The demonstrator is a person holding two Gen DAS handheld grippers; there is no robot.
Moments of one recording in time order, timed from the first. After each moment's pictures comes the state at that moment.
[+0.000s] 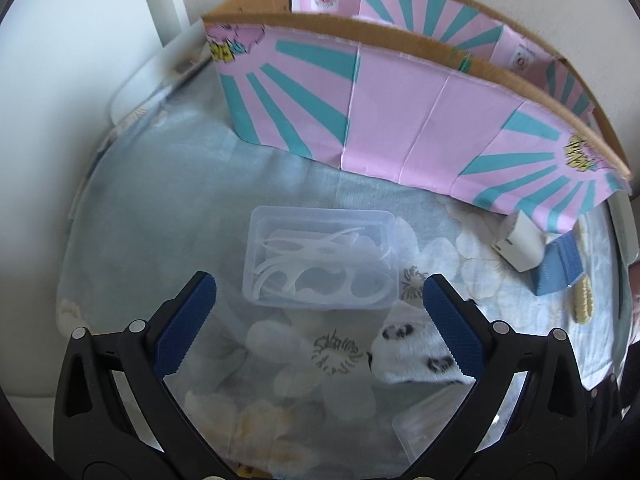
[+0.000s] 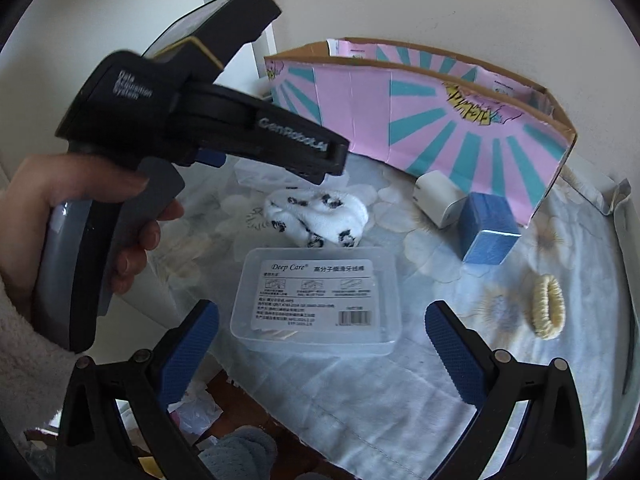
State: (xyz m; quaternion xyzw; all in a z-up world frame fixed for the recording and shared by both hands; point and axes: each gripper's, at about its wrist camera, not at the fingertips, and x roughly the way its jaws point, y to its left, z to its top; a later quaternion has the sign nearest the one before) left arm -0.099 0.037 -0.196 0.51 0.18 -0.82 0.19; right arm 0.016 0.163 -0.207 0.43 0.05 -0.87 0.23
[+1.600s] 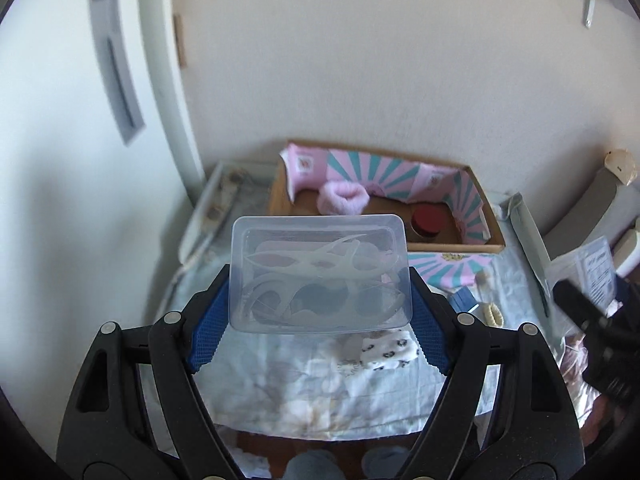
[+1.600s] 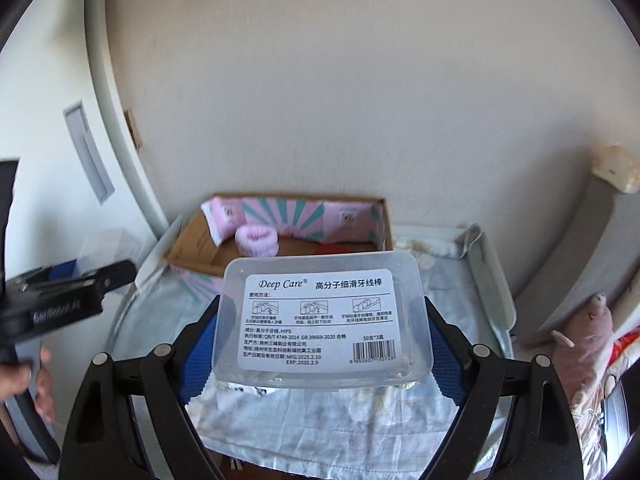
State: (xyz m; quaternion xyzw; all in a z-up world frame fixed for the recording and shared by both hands) left arm -0.036 -0.001 -0.004 0.39 0.14 -0.90 0.13; right arm -0.009 0.190 -0.016 0.36 -0.04 -0.93 -0.02
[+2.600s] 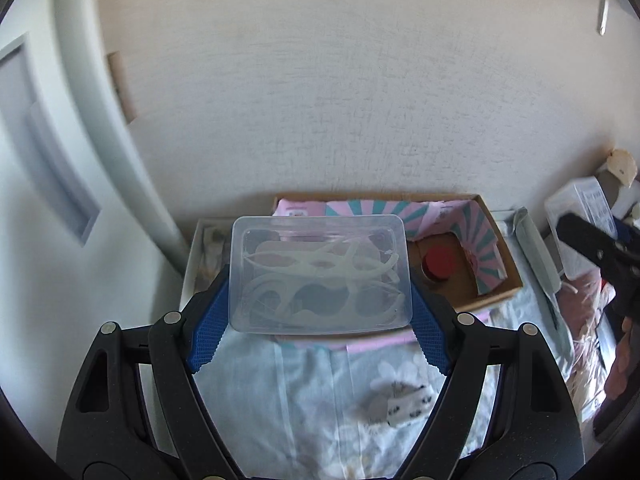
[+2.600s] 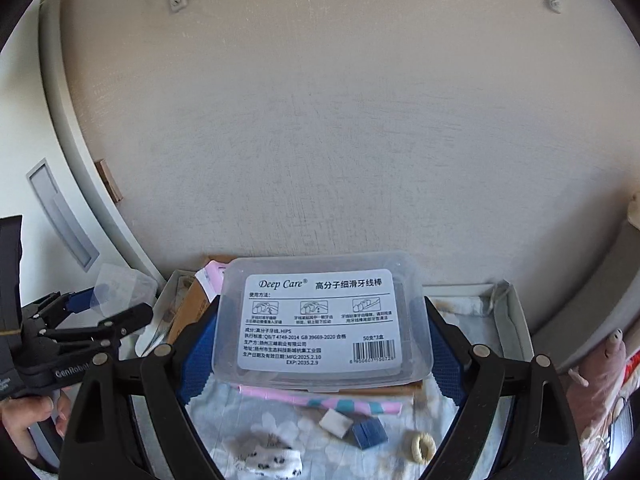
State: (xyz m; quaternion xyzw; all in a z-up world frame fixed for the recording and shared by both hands) left arm -0.143 -0.055 0.001 0.41 0.11 -0.90 0.08; right arm -0.125 0.200 0.007 0.36 -0.06 -0.93 0.00
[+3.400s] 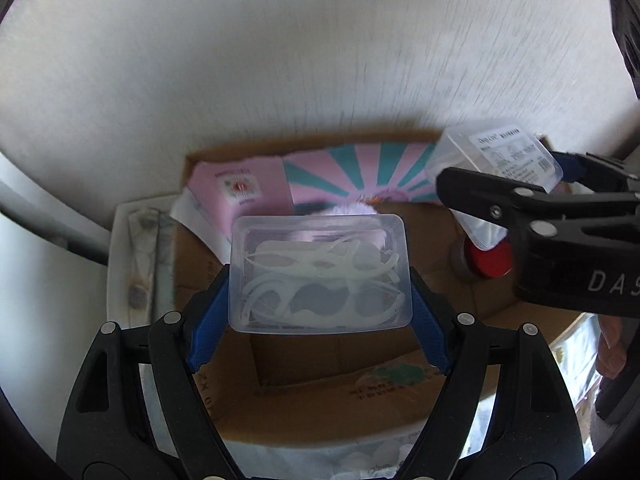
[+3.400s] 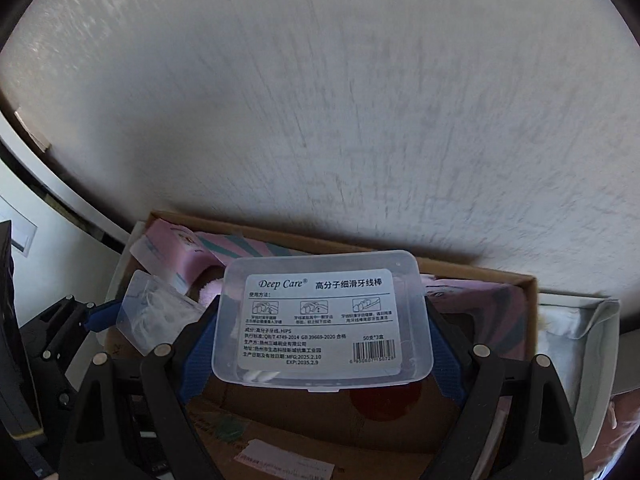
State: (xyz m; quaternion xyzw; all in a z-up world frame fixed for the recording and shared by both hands) left arm -0.258 -0.035 -0.107 0.54 0.09 -0.84 0.06; right arm -0.279 0.198 -0.123 0.52 -0.07 -0.85 0.08
